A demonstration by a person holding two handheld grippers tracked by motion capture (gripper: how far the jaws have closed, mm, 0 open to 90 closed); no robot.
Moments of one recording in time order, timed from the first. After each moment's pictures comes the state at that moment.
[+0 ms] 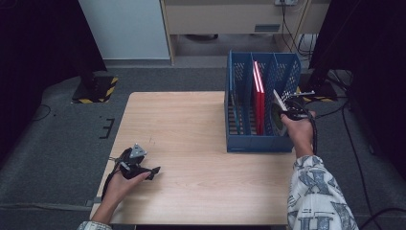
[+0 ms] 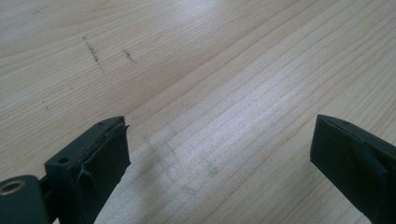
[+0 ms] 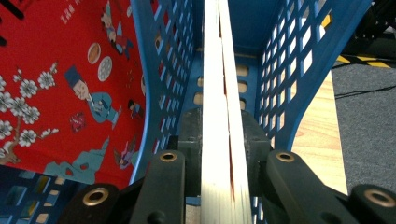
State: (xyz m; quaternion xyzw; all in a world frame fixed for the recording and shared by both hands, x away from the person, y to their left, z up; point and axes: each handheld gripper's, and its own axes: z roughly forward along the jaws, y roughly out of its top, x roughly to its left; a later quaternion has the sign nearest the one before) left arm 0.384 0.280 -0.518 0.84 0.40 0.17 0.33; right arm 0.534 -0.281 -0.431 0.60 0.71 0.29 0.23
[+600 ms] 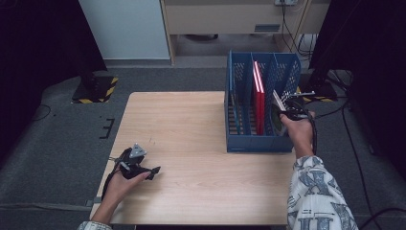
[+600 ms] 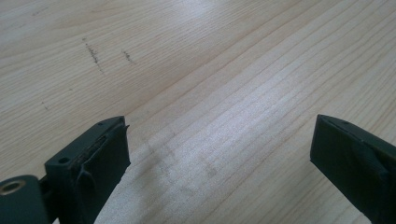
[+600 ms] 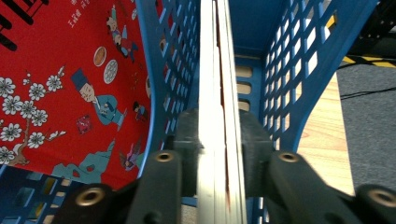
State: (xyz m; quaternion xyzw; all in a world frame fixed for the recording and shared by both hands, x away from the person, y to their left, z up) left arm 0.384 0.280 -0.517 0.84 0.40 0.17 0.33; right arm 0.534 -0.280 -0.430 0.60 0.71 0.30 0.23
